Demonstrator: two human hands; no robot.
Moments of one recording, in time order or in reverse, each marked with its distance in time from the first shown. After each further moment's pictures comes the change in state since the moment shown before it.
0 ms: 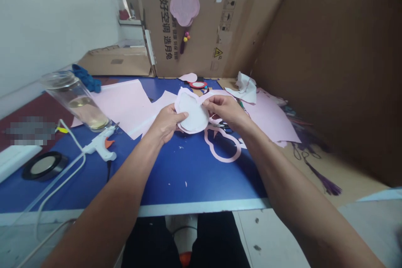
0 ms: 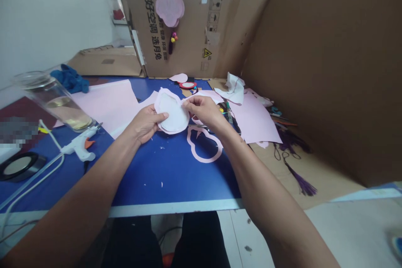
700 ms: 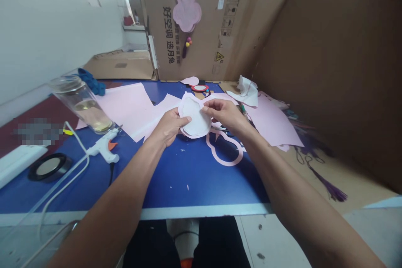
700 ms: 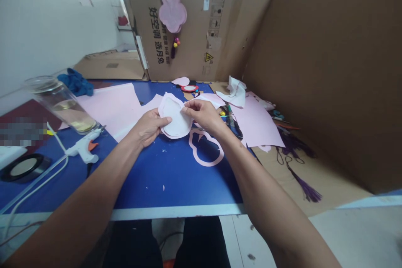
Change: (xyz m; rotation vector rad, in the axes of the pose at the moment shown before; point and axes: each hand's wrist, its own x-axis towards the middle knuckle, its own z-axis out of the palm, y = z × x) left_hand -0.002 -0.001 0.000 -0.003 -0.046 0.006; right_hand -0.004 -0.006 0.007 -0.061 0.015 -0.024
